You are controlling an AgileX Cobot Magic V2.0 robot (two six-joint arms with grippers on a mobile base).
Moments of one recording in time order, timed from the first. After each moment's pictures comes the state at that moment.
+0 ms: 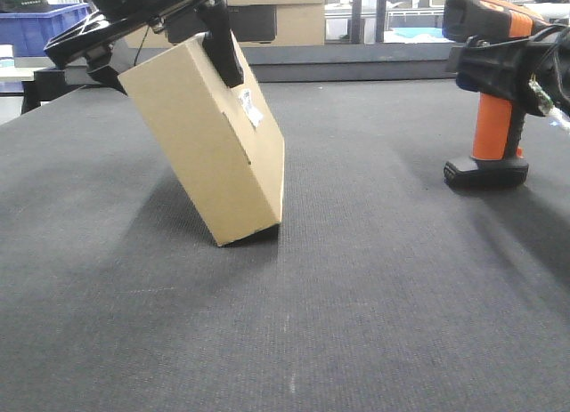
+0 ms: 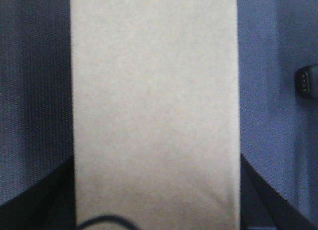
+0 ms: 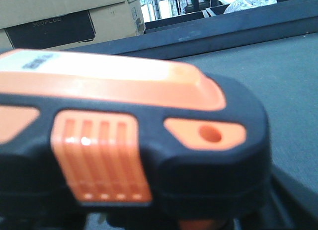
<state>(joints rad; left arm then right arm) -0.41 1.76 -1.48 -0.21 0.86 -0.37 0.12 1.77 -0.64 0.24 -0.97 0.10</state>
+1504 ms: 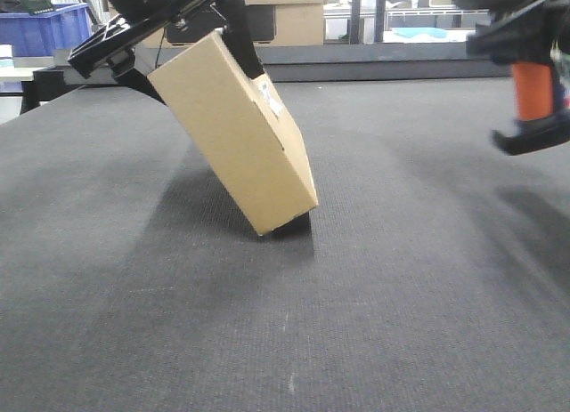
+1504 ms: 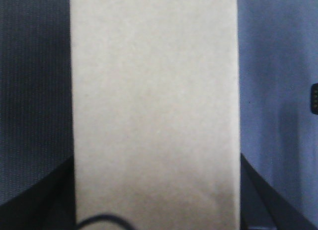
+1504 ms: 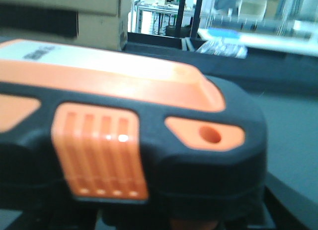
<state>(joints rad) -0.41 1.77 -1.48 -0.32 0.81 -0.37 0.13 1.61 -0.64 0.35 -0.87 -0.23</state>
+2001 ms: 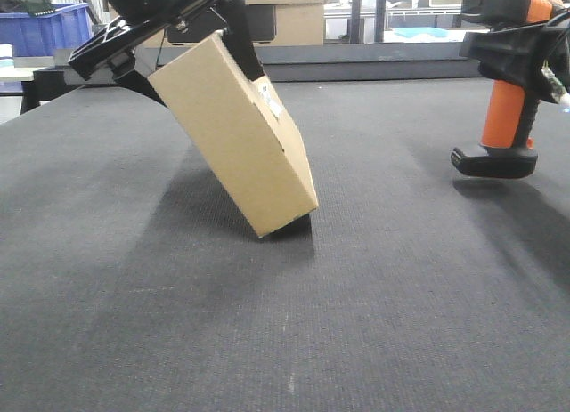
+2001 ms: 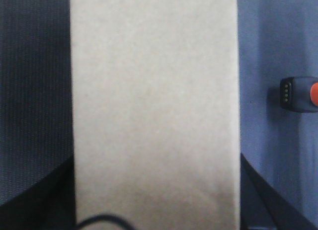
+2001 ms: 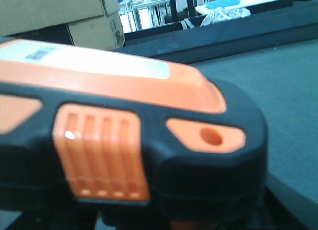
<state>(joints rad) -0.41 1.77 -1.48 -0.33 0.81 -0.37 0.13 1.73 -0.64 0.35 -0.98 0.03</state>
